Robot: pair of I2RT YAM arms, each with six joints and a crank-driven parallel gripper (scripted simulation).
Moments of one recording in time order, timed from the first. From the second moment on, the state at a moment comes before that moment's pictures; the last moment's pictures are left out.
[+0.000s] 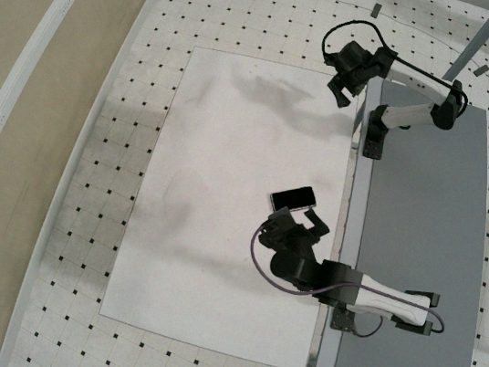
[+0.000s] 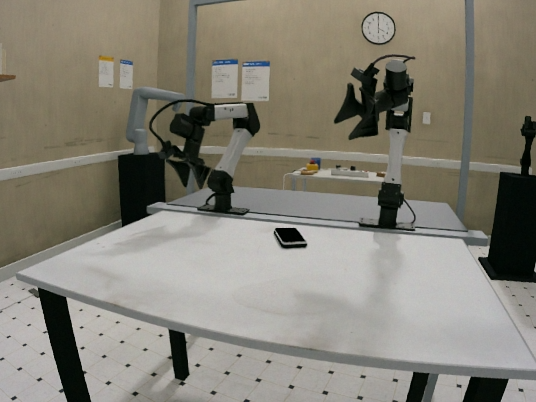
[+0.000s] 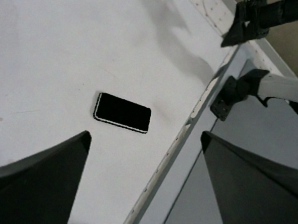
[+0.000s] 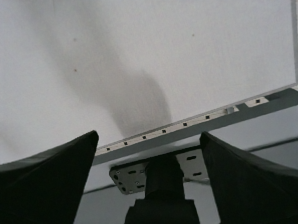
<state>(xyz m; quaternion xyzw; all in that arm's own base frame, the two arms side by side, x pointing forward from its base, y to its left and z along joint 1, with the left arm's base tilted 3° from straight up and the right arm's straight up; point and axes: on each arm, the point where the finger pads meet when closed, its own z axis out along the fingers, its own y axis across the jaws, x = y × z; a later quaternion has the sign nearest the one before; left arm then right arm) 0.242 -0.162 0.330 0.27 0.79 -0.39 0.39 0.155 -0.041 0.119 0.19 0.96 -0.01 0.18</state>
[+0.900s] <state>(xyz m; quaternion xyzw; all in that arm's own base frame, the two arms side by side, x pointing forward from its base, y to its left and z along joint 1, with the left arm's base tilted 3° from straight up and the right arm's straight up) 0.240 -0.216 0.214 0.34 0.81 -0.28 0.39 0.205 0.060 0.162 -0.10 0.91 0.07 0.39</state>
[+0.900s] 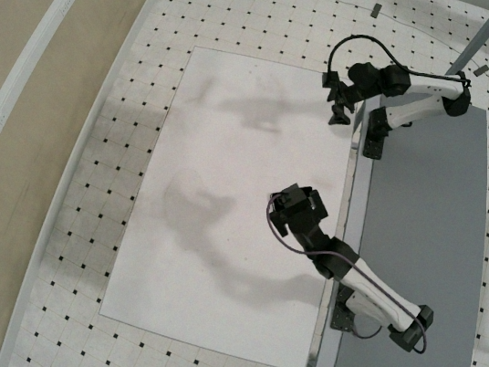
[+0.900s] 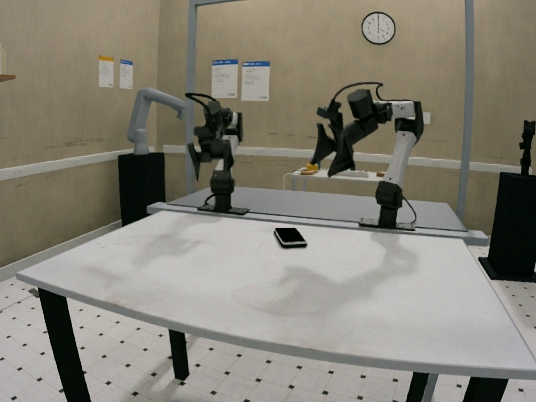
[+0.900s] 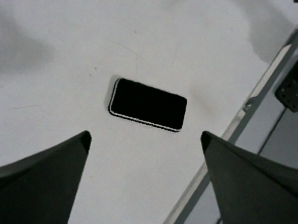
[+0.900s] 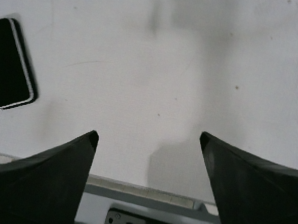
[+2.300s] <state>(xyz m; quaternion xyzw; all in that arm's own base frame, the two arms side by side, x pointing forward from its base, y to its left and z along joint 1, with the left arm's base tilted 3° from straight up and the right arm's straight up) 0.238 -0.313 0.060 -0.04 0.99 -0.11 0.11 0.140 0.196 0.210 -0.36 0.71 0.27 0.54</state>
